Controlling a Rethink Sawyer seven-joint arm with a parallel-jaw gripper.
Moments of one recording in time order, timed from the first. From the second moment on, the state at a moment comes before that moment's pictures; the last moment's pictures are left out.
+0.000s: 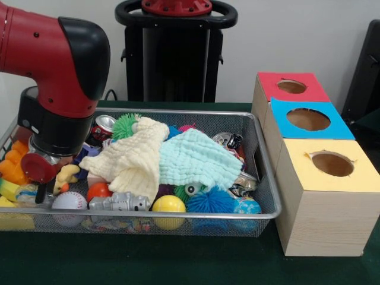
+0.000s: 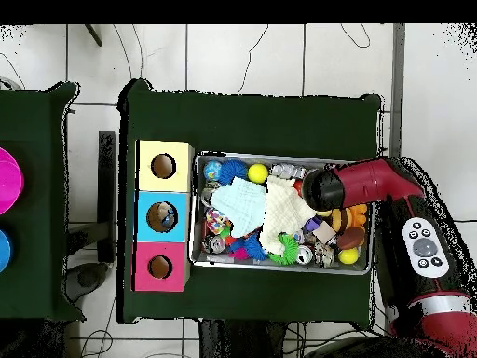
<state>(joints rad) -0.70 -0.43 0.46 1.30 -1.04 0.78 0.69</state>
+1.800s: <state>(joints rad) -0.86 -0.78 0.49 1.49 -0.57 0.79 0.69</state>
